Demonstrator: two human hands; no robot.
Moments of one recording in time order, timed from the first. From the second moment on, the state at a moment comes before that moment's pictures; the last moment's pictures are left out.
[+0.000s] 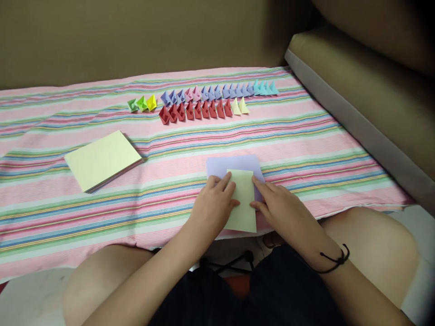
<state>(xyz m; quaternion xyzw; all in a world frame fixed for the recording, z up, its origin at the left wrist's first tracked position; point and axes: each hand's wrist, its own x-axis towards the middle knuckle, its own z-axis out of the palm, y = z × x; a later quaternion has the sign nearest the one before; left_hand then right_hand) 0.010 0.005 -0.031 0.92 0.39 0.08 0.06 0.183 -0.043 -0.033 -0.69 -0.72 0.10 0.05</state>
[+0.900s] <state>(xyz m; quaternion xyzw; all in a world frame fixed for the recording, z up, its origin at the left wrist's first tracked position) 0.011 0.006 -0.032 0.92 0.39 0.07 0.05 0.211 -0.022 -0.026 -0.67 -0.68 0.21 0.23</state>
